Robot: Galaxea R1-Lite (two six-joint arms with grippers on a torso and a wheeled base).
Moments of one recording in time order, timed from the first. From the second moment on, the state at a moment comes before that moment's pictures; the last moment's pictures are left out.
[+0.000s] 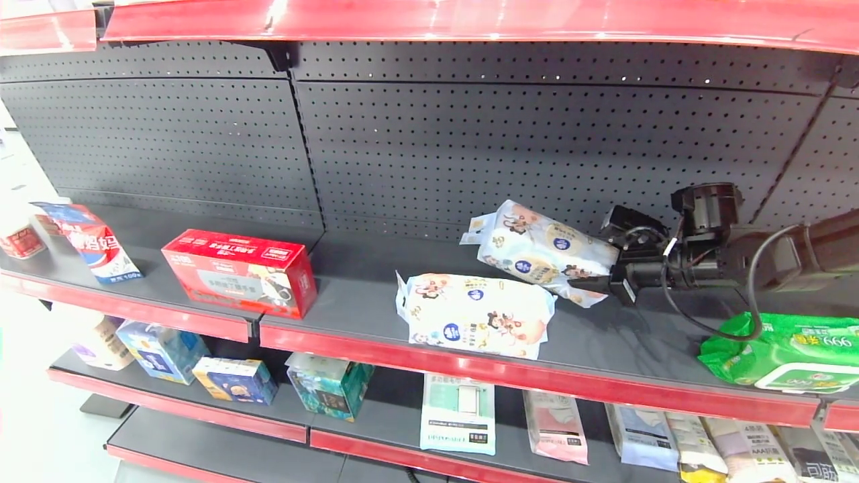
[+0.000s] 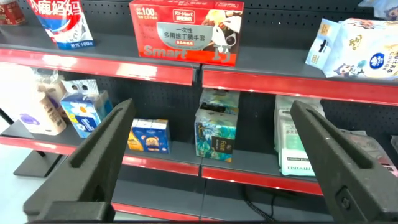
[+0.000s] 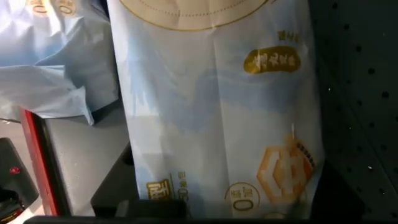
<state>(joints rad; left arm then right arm) -0.01 0.00 0.00 0.00 -0.01 0.00 0.03 2.04 -1.18 -0.20 0.61 -0.83</state>
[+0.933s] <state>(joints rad) -0.01 0.00 0.00 0.00 -0.01 0.00 0.13 2.15 -1.36 -0.09 0.55 -0.77</state>
